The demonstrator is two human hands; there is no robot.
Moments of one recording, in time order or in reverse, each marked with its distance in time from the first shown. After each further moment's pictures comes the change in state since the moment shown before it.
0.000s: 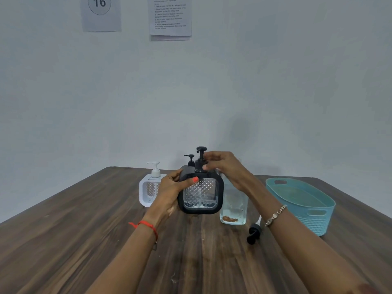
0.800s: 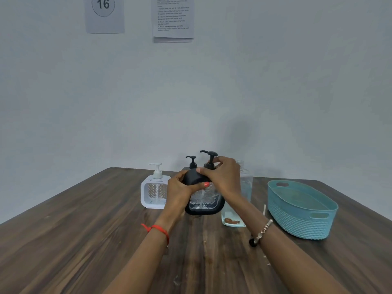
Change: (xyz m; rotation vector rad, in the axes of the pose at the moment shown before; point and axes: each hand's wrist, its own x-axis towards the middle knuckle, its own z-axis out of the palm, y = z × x) left_hand -0.002 -0.009 0.013 0.245 0.120 0.142; right_hand -0.003 0.010 0.040 -0.320 0.537 -0.093
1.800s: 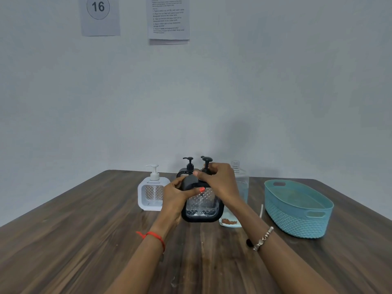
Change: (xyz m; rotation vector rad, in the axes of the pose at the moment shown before) left_hand -0.008 -0.004 -0.001 -0.110 -0.029 -0.063; right_hand -0.006 0.010 -0.004 0.175 -0.139 -0.017
